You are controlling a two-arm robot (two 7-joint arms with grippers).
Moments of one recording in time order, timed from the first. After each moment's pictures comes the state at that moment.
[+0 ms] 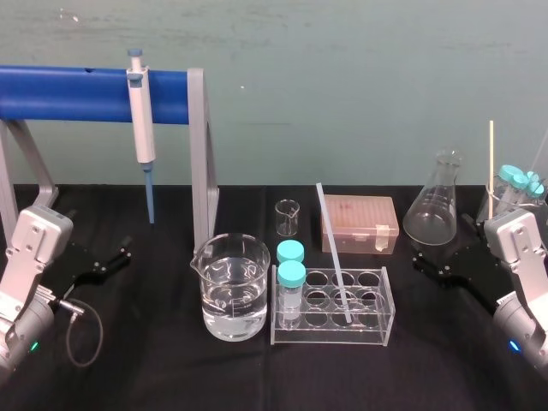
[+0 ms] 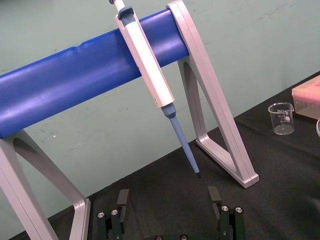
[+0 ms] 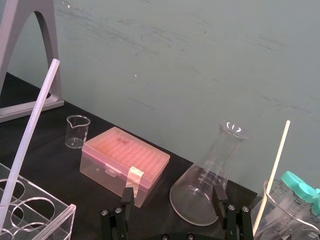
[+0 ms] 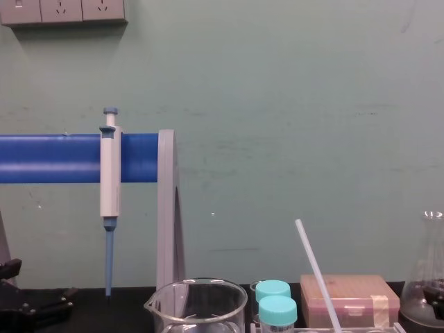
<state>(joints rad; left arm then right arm) -0.20 0.60 0.45 -1.41 -0.25 -0.12 0.03 0.20 0.60 -0.45 -1.41 0.25 -0.12 -0.03</state>
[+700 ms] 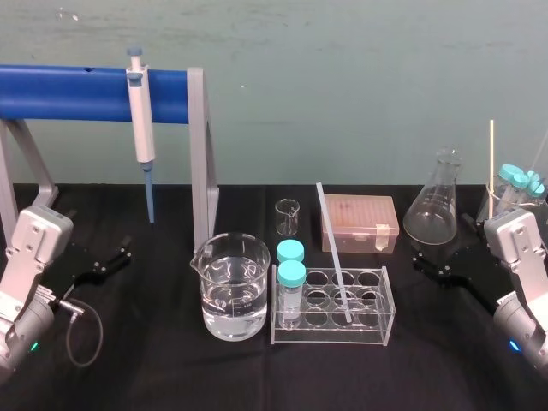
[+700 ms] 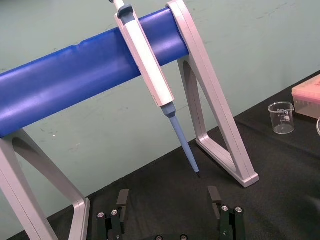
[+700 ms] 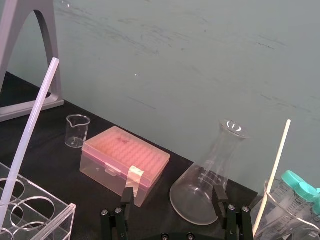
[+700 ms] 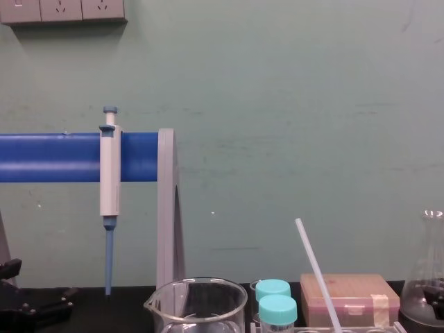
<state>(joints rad) -0.20 0.60 0.45 -1.41 -0.25 -0.12 0.03 0.20 0.60 -0.45 -1.41 0.25 -0.12 -0.03</state>
